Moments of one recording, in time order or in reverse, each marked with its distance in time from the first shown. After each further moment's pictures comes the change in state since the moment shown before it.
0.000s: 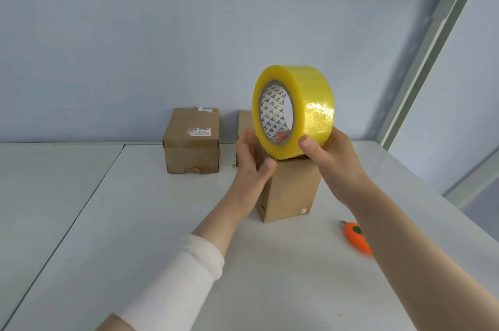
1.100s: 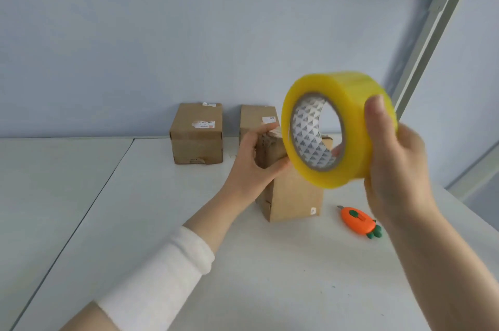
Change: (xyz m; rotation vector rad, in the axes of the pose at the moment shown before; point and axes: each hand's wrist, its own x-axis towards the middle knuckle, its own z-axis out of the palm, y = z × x) left_hand -0.036 0.016 -0.004 0.272 -0.062 0.094; right_hand -0.058 -0.070 0.001 0.028 0.412 0.069
